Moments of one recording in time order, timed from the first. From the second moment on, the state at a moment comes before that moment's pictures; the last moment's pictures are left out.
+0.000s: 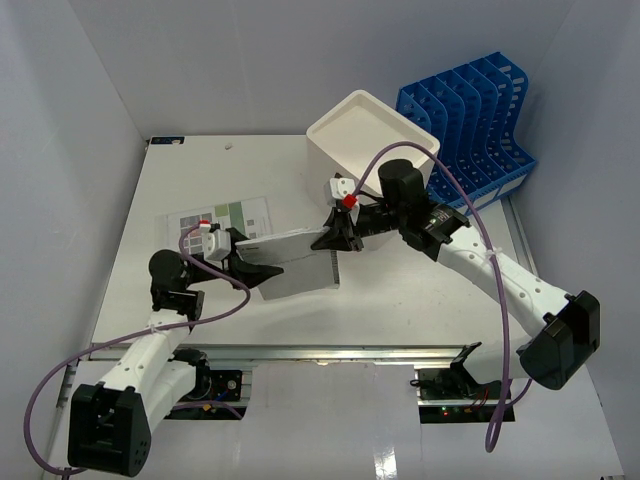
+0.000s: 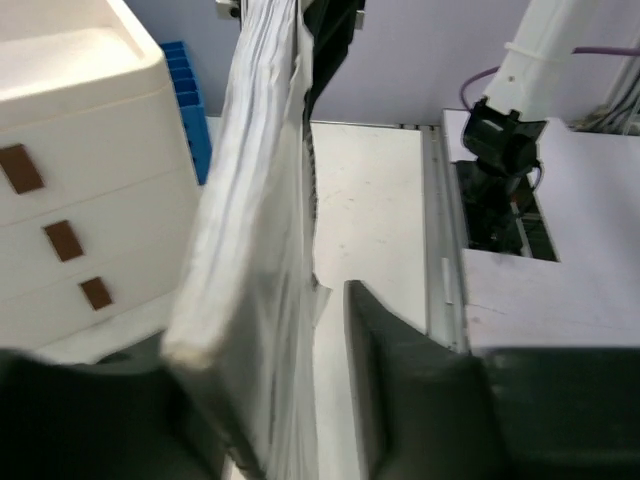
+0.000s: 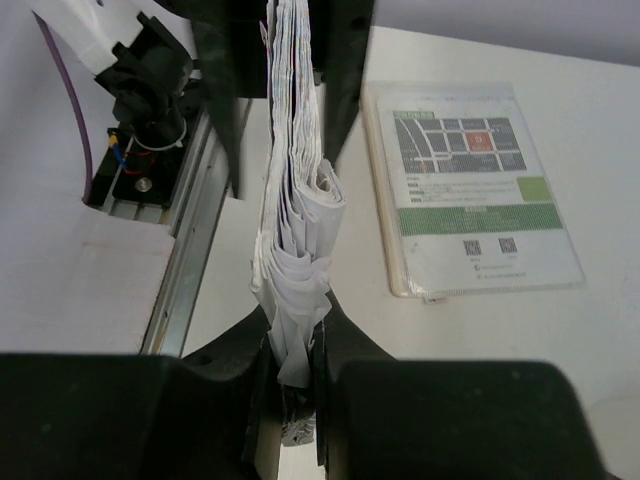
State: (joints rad) left arm -0.16 0.88 0.38 0.92 1.22 -0.35; right arm 0.72 1.35 1.25 -0.28 -0.96 -0.43
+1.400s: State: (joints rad) left arm -0.16 0.51 0.40 0.15 0.61 -0.23; right arm 0.13 1.39 1.68 -0.12 -0.22 -0.35
